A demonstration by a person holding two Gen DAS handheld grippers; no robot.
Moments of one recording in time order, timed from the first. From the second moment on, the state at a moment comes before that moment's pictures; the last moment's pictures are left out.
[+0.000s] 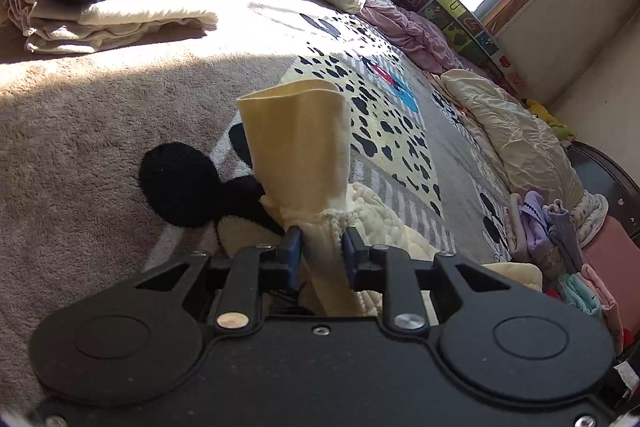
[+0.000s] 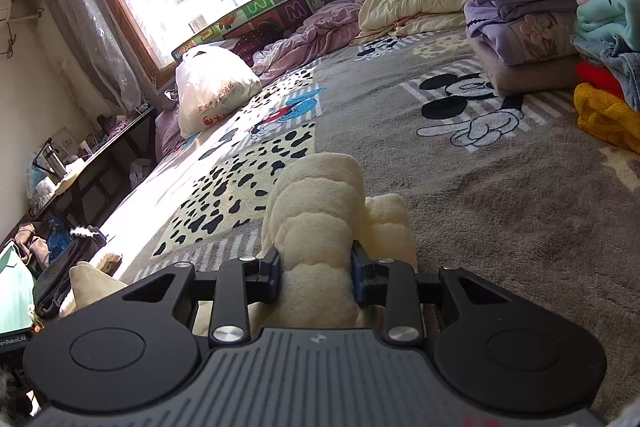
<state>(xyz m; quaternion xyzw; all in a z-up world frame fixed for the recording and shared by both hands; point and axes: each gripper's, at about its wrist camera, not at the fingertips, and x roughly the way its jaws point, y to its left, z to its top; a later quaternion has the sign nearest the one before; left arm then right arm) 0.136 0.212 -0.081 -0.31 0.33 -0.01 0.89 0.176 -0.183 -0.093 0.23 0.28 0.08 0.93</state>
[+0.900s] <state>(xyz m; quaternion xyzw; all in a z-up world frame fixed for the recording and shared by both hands) 0.215 0.198 -0.086 -0.28 0.24 -0.07 0.93 0.187 -0.202 -0.108 0.20 0.28 0.10 0.94</state>
